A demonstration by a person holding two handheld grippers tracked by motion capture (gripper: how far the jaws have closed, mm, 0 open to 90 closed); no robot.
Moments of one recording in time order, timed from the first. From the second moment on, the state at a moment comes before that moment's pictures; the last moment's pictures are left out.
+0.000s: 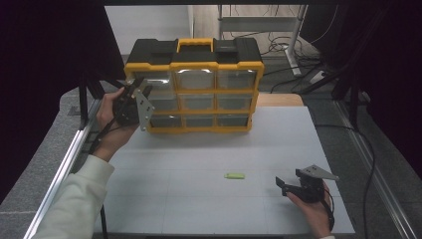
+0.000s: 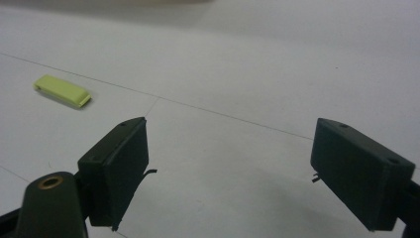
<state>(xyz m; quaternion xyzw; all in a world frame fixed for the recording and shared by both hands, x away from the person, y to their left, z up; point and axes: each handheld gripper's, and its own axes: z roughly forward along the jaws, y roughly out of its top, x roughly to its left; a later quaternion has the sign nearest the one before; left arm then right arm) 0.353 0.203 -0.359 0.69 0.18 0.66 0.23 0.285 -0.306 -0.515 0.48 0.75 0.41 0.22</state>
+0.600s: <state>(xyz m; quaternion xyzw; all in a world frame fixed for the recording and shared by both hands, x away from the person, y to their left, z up) 0.347 0.204 -0.359 0.70 0.18 0.66 0.23 0.285 -0.306 -0.515 0.48 0.75 0.41 0.22</state>
